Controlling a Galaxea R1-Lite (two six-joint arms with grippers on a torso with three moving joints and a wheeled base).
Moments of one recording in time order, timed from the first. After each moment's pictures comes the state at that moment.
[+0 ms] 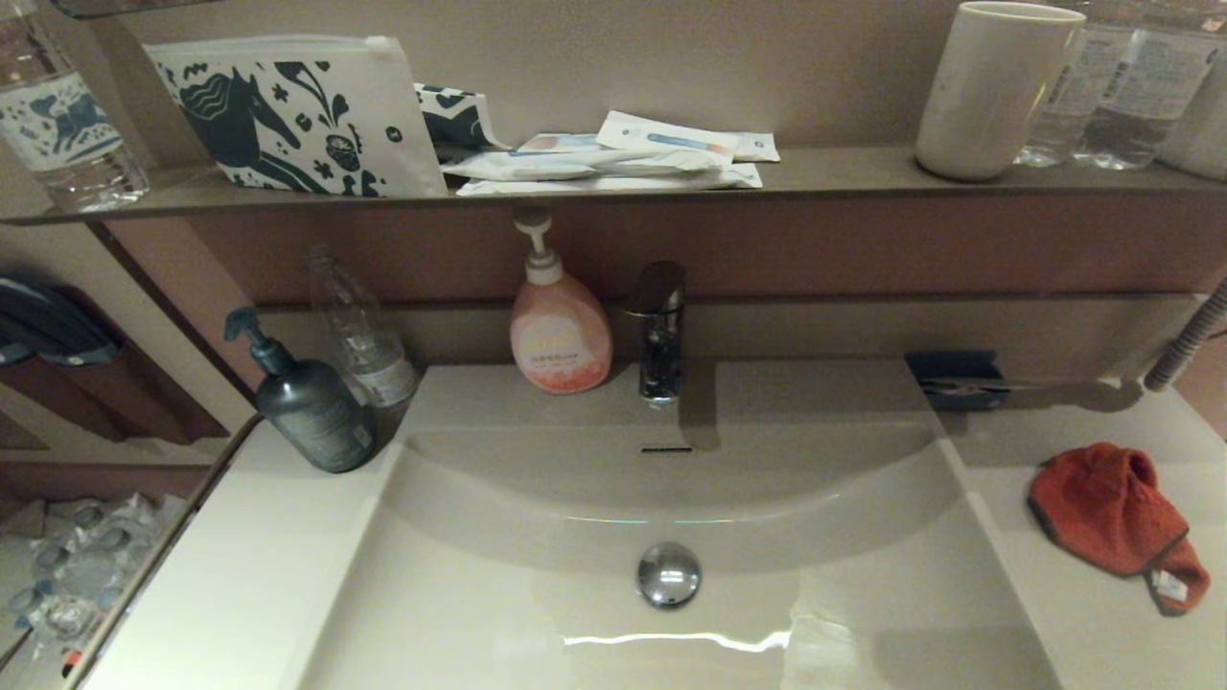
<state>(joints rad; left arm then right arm) 0.01 0.00 0.00 -0.03 -0.05 0.12 -0.01 0.12 -0.14 0.06 0.00 0.00</state>
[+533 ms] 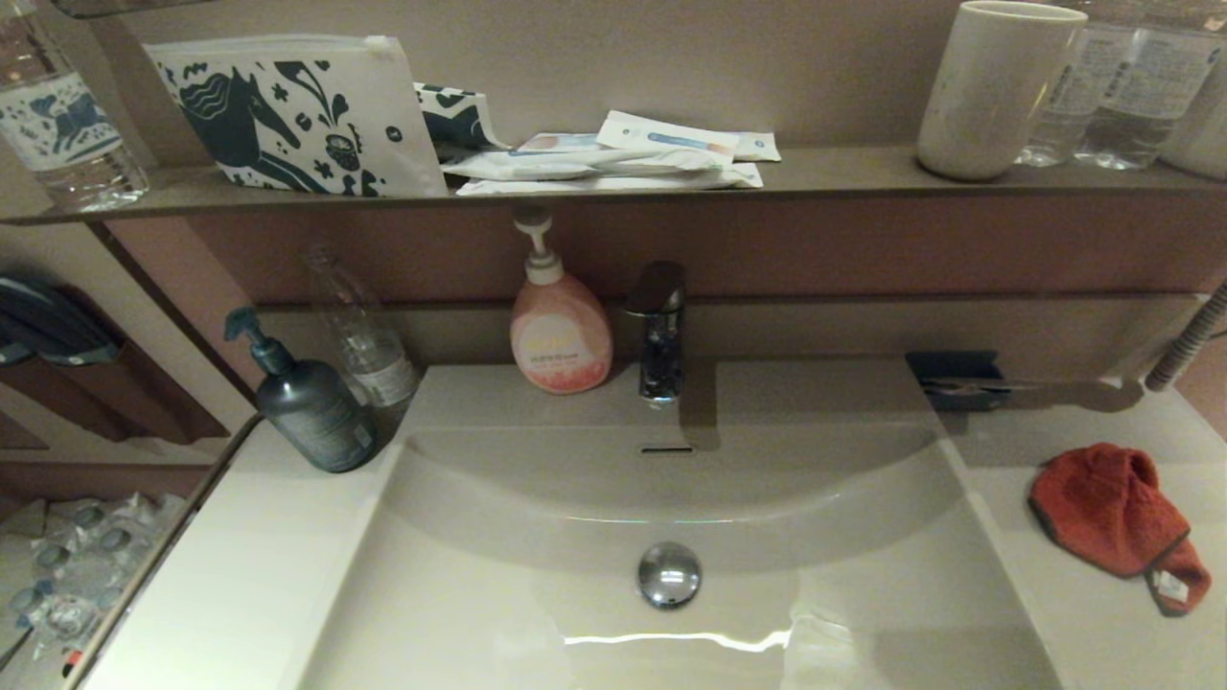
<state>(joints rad) 0.01 0.00 0.00 -0.03 -0.05 0.12 -0.04 0.67 -0.34 -0.06 -0.18 -0.01</state>
